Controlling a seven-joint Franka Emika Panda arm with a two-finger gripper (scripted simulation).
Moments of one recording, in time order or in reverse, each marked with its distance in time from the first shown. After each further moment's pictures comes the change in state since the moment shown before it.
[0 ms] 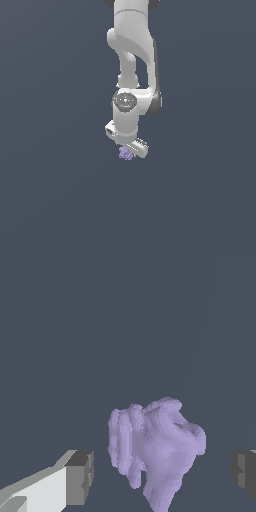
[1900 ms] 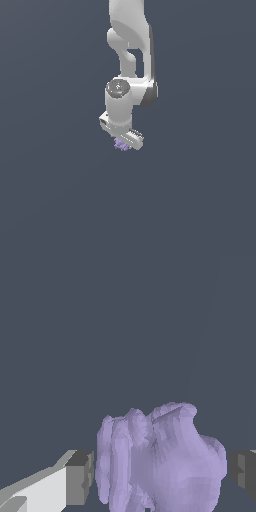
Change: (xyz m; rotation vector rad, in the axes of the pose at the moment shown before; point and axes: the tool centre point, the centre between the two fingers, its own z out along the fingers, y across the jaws) arm -0.003 0.029 -0.034 0.001 0.002 0.009
